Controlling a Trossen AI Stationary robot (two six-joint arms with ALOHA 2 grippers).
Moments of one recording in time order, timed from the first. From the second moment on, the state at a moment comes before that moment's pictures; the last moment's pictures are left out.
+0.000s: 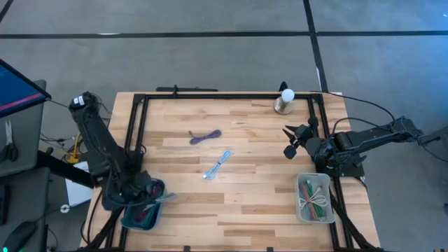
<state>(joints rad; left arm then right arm) -1.17 0.73 0.58 -0.63 -0.48 -1.57 0.23 0.62 0.44 -0.43 0.94 0.31</state>
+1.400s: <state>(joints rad) -1.28 0.84 0.58 -0.93 -0.46 -2.09 0.23 0.68 0.44 -0.43 0.94 0.34</state>
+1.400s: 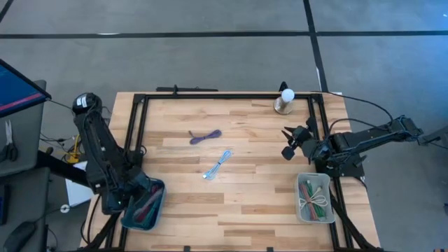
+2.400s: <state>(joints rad) -1.11 0.53 0.58 -0.77 -0.77 -1.44 0.23 0.68 0.44 -0.43 0.94 0.33</state>
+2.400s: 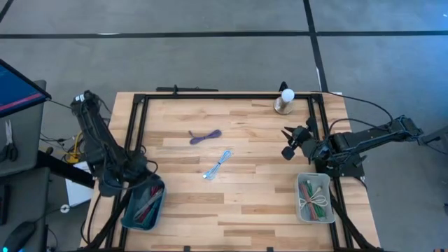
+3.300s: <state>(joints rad) -0.61 0.55 0.58 -0.21 -0.98 -0.03 0.22 0.68 0.44 -0.35 0.94 0.33</state>
